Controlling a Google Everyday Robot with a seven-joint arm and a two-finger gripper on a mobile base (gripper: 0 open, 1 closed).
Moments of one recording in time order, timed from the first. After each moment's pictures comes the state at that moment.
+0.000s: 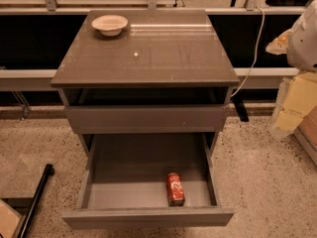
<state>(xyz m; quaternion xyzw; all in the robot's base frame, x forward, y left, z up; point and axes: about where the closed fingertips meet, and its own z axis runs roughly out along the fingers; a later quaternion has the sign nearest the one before) 0.438 -0.216 0.977 -0.60 0.78 -0.04 0.16</state>
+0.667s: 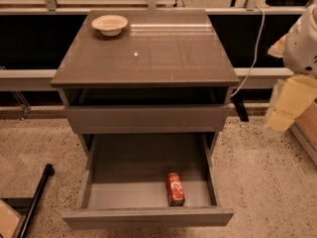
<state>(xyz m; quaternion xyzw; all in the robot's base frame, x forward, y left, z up) 0.442 -0.214 0.970 -0.57 0.80 -0.04 0.16</state>
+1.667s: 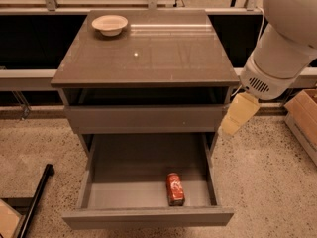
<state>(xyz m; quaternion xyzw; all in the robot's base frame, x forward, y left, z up) 0.483 -0.204 0.895 -0.41 0.90 -0.07 0.13</state>
